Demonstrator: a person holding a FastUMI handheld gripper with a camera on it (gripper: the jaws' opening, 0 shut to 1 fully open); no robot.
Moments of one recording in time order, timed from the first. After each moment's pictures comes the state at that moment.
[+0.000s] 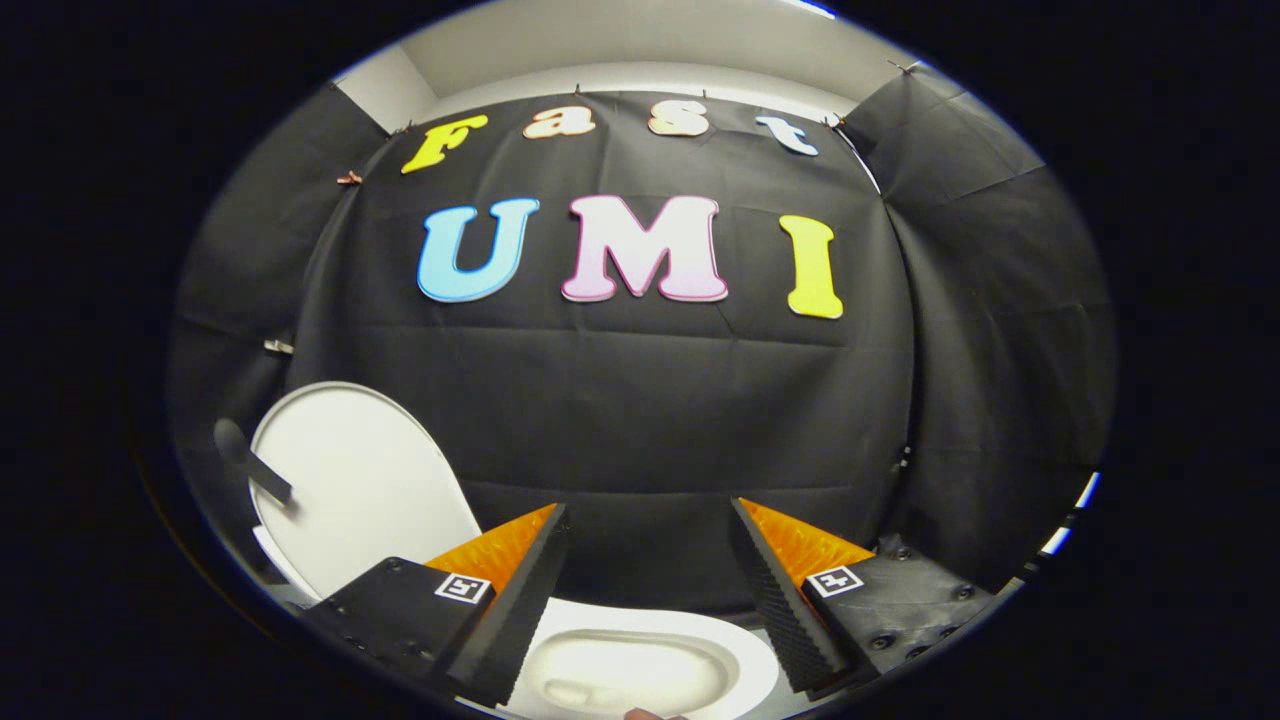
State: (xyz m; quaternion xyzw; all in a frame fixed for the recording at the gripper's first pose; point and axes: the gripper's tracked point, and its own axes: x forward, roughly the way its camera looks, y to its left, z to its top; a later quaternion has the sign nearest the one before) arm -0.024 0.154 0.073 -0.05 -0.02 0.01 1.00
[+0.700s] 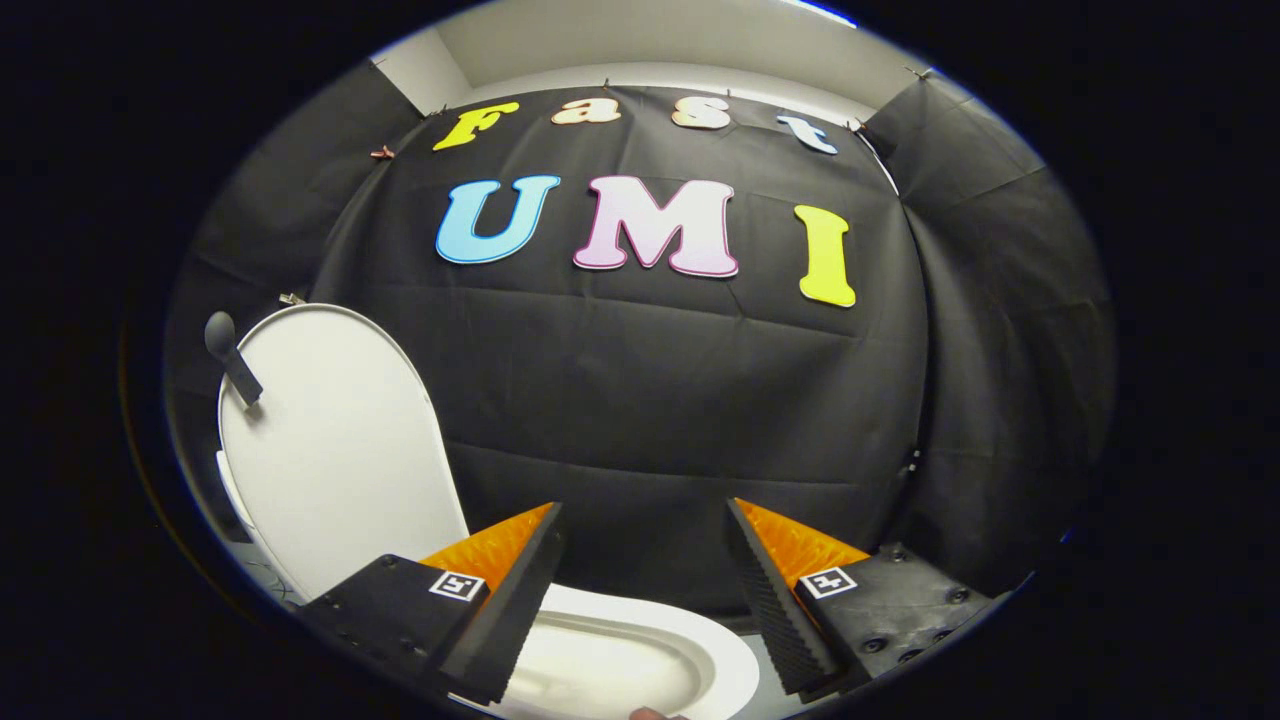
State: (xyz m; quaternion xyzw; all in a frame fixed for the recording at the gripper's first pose) arm -0.012 0.131 0.022 -0.08 -0.04 0.03 1.00
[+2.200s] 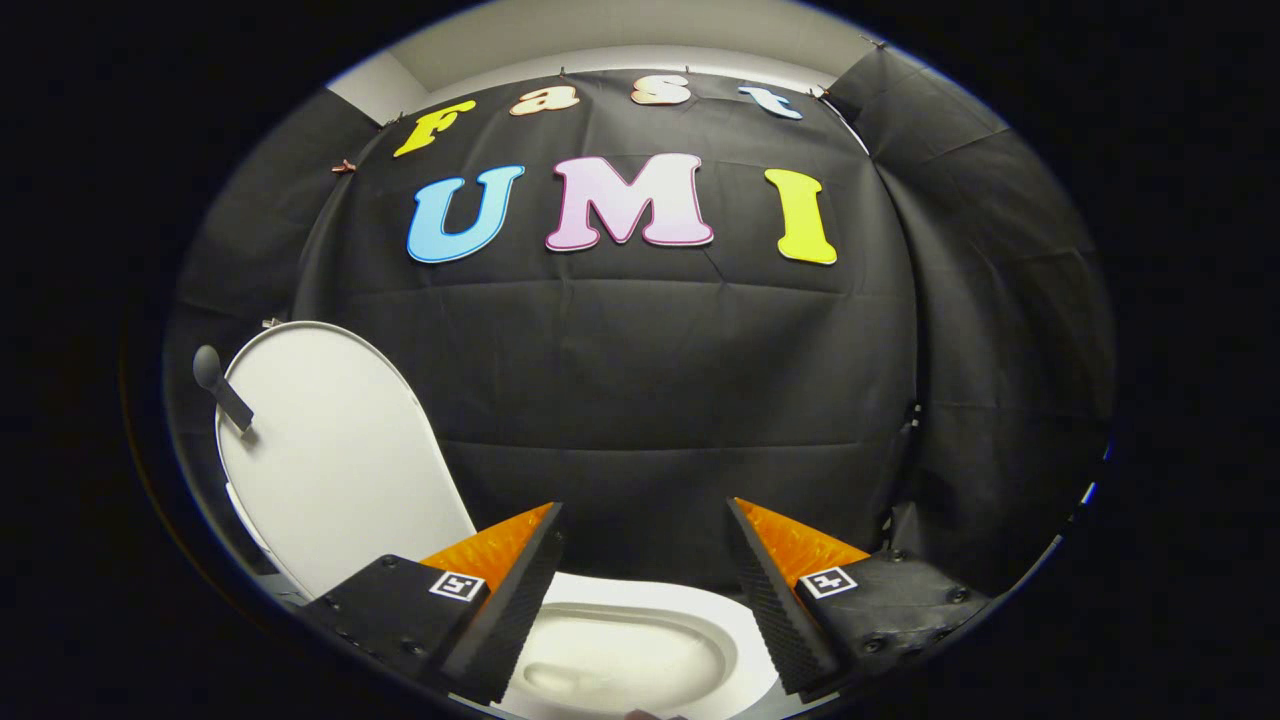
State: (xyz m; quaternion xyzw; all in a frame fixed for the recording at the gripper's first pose) arm -0.010 0.121 0.007 -0.04 0.00 0.02 1.00
